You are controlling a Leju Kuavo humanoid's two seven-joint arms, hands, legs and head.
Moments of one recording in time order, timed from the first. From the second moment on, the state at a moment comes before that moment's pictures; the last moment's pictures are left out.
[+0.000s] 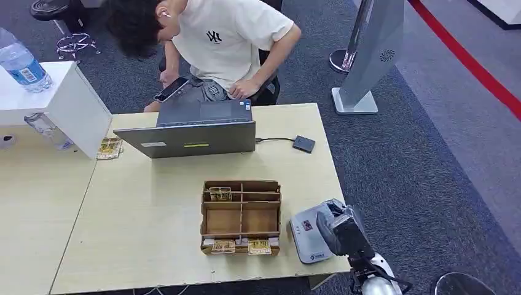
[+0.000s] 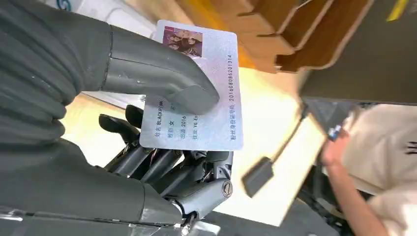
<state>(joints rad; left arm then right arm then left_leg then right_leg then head) -0.07 -0.16 0.81 -0.21 -0.98 0.12 0.06 0.11 0.03 0.06 -1.47 0.37 -0.20 -0.36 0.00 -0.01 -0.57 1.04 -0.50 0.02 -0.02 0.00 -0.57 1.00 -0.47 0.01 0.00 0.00</state>
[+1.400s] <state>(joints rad) -0.07 -0.16 0.85 -0.21 -0.99 0.12 0.04 0.10 0.00 0.04 -1.37 0.67 -0.24 -0.27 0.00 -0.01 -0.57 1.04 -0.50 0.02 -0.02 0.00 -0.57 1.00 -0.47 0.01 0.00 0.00</state>
